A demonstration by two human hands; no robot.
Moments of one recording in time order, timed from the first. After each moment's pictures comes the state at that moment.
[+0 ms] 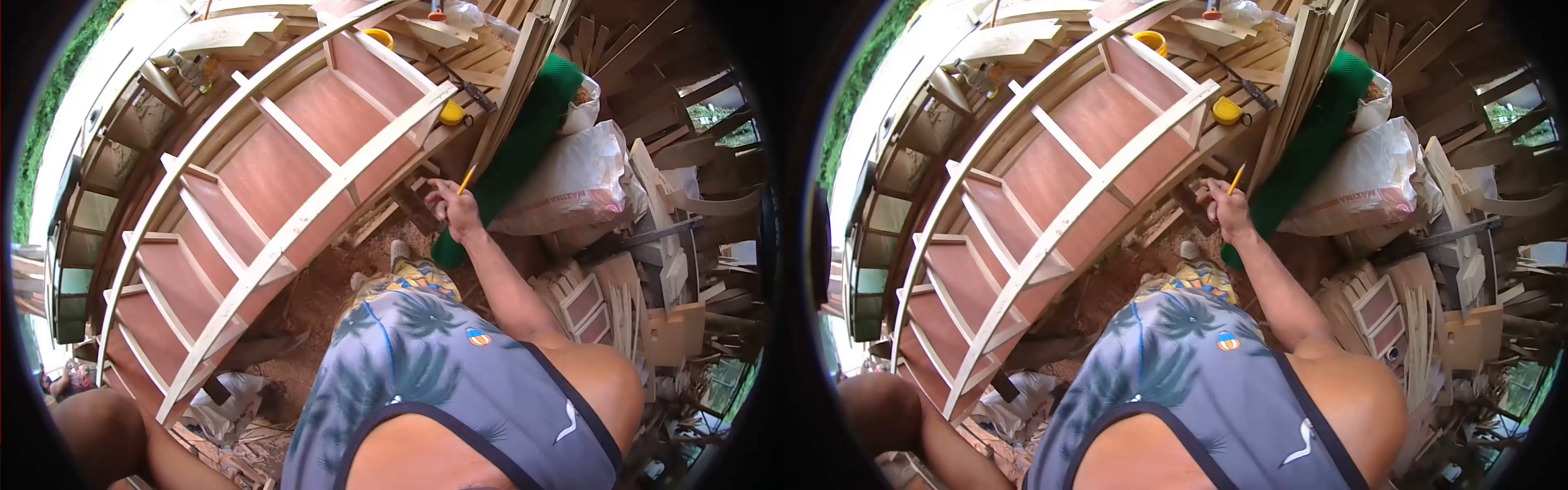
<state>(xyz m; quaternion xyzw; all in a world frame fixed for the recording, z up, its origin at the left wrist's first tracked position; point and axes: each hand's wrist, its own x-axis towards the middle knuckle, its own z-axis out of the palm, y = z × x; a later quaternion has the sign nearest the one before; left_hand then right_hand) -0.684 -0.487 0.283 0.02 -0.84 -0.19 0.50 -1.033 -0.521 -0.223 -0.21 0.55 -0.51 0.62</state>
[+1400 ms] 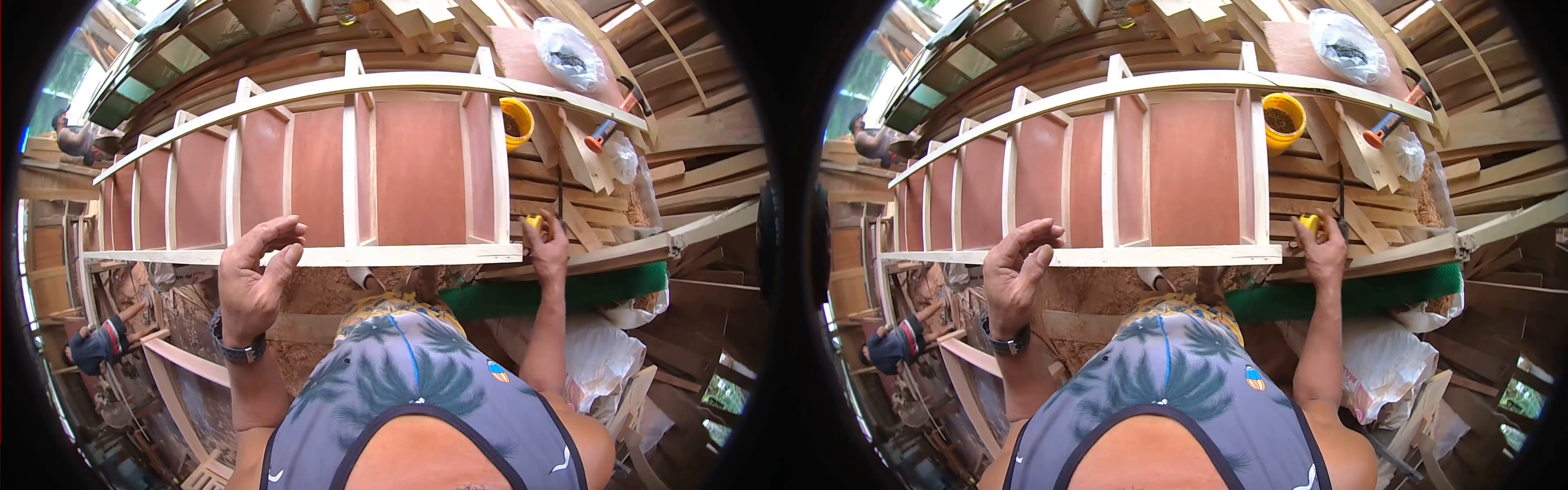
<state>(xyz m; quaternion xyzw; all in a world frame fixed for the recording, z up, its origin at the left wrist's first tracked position) -0.775 -0.523 0.028 0.71 -0.42 -0.31 0.47 -1.160 -0.764 -0.182 -0.63 0.62 -0.21 0.41</state>
